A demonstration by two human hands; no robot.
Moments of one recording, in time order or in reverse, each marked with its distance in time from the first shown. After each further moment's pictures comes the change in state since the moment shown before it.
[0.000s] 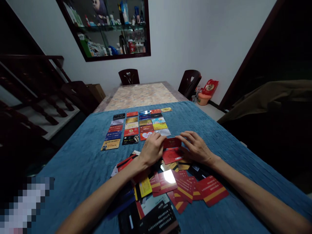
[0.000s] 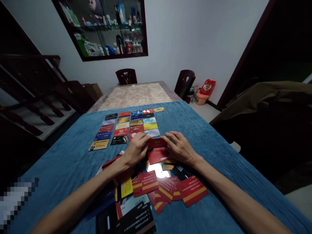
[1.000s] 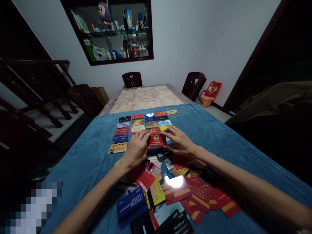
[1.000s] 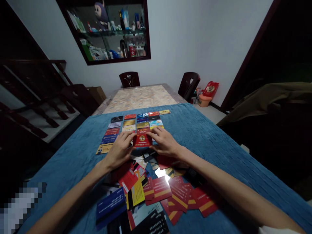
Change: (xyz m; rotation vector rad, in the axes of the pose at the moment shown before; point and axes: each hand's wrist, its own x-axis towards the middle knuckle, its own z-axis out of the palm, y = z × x) left_hand -0.040 -0.067 -0.052 0.144 0.053 -0.019; right_hand 0.089 -0.022 0.043 0.260 -0.128 -0.033
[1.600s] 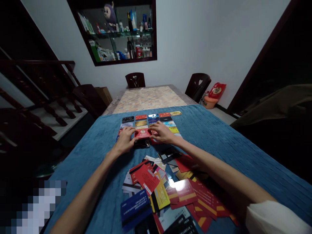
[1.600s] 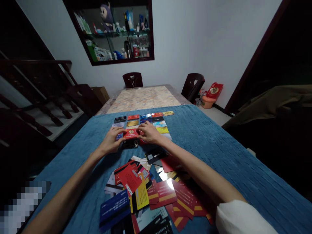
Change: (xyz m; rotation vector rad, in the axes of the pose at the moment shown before) left_hand 0.002 -0.094 -0.009 -0.083 -0.011 -0.218; right_hand 0.082 0.026 0.069 0.109 -0.125 0.090
